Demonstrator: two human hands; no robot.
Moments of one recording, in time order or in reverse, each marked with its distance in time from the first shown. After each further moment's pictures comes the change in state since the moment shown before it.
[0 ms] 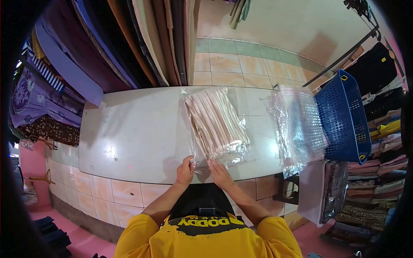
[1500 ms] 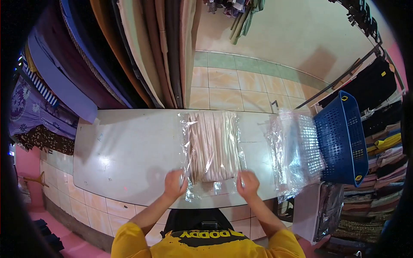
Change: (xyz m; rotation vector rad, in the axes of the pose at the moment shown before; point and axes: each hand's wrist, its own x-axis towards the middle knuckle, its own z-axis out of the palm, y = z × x) left_hand 0.072 0.016 -0.024 0.149 0.121 0.321; right_hand 0.034 0.068 -0.100 -0.140 0.422 0.175
